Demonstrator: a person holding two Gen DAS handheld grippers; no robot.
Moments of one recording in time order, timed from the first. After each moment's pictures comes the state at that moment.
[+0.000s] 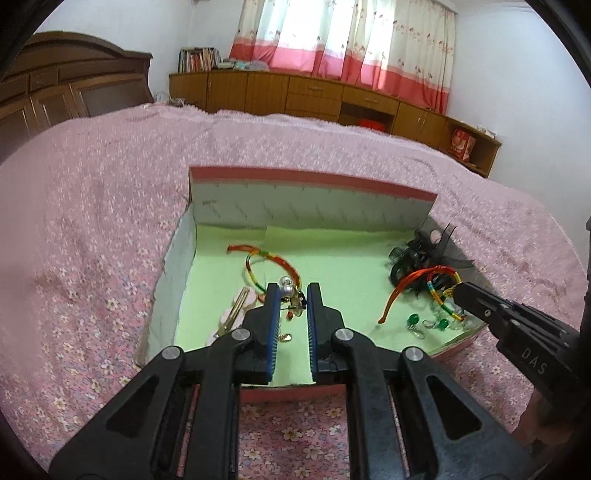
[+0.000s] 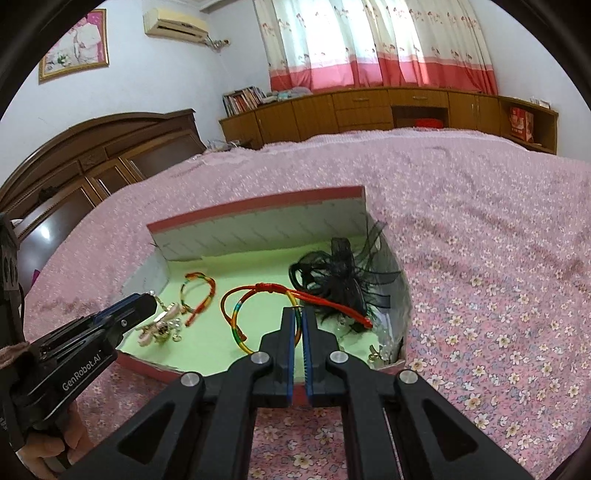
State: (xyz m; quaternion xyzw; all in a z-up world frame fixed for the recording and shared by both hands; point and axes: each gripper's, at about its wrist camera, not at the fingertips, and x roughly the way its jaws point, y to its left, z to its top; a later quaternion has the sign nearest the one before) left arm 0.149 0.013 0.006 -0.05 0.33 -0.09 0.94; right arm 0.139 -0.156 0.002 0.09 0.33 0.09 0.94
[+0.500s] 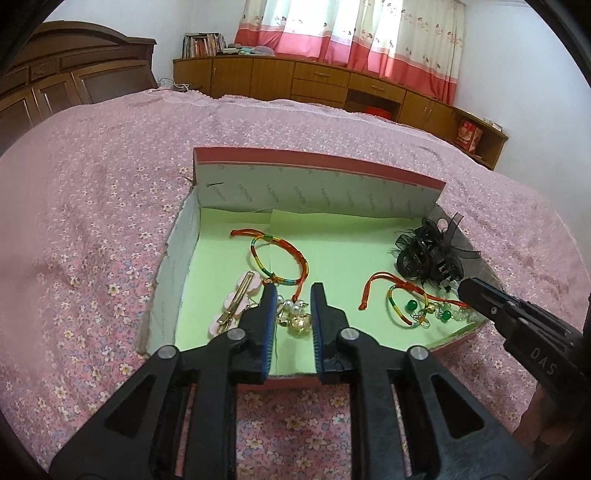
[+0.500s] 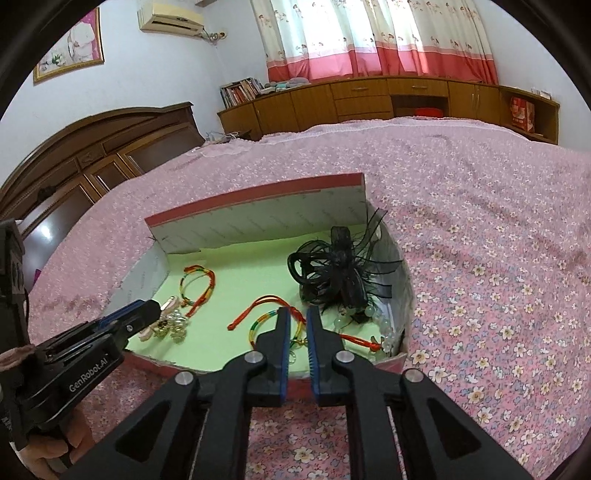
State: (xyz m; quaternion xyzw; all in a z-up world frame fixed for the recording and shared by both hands) left arm 0.148 0.015 0.006 -0.06 0.35 -0.08 0.93; right arm 0.139 -0.158 0.001 0.10 0.34 0.10 0.93
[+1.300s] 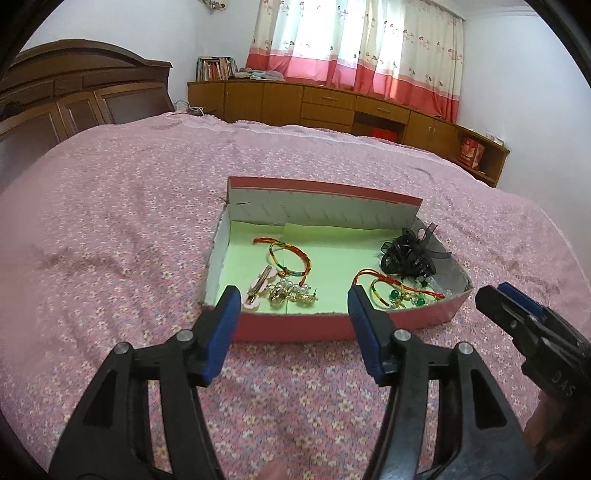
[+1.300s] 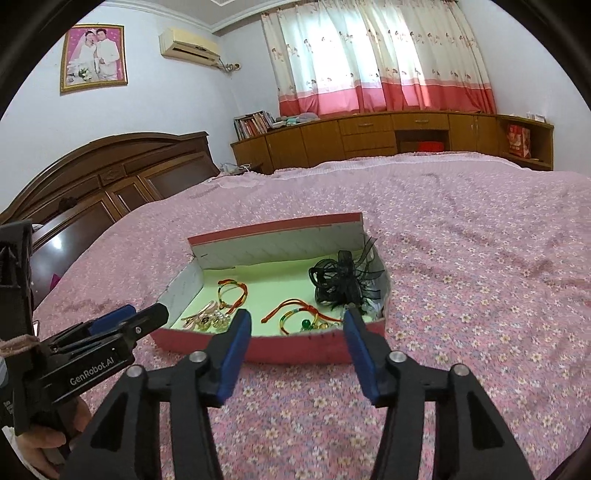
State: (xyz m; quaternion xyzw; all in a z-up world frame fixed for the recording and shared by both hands) left arm 0.081 0.023 0.039 -0.05 0.31 -0.06 0.95; right arm 0.060 -0.159 0.036 0.09 0.27 0.11 0.95
